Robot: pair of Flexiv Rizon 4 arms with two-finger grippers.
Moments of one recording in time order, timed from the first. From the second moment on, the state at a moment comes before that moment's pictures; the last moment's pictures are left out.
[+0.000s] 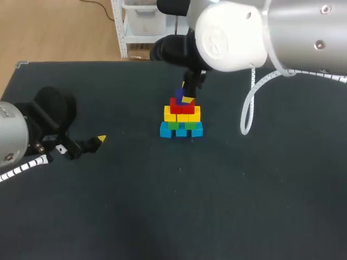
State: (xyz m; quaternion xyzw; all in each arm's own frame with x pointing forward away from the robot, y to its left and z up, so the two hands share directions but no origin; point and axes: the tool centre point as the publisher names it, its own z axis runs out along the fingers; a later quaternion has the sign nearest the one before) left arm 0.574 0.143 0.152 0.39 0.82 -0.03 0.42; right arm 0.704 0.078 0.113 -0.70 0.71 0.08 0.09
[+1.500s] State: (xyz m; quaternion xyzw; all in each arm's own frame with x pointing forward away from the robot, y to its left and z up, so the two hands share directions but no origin) left arm 0.574 0.143 0.152 0.39 0.82 -0.03 0.42; right arm 0.711 0.080 0.131 -0.70 0.71 0.06 0.11
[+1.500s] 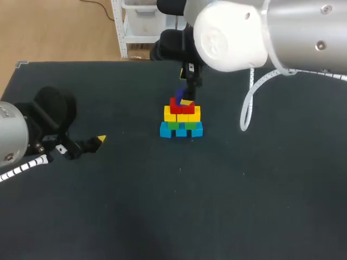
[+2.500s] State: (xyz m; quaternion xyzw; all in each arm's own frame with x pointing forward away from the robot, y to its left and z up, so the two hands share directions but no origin) left arm 0.574 0.143 0.152 0.39 0.82 -0.03 0.42; right arm 0.689 -0.039 0.178 -0.56 0.77 0.12 0.27
